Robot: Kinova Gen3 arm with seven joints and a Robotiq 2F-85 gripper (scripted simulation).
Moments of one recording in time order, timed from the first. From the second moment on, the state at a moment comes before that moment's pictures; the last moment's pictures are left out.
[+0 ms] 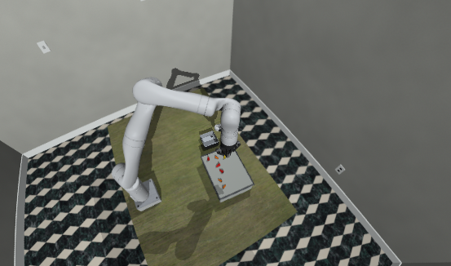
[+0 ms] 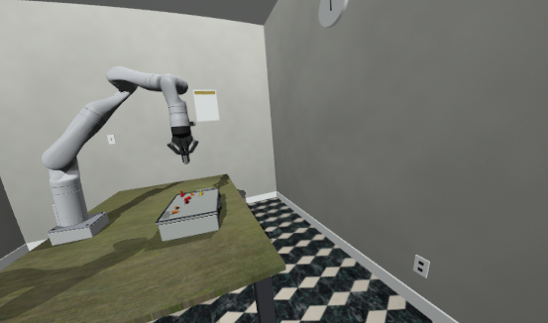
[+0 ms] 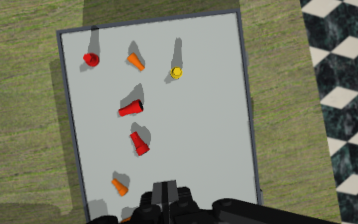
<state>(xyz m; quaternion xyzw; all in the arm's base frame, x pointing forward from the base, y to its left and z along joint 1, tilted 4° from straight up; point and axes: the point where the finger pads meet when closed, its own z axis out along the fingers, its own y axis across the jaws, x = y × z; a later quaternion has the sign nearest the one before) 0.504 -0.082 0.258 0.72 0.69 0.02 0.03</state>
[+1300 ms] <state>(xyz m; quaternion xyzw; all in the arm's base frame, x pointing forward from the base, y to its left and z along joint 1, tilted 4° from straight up) 0.483 -0.025 0.181 0.43 0.90 0.00 0.03</state>
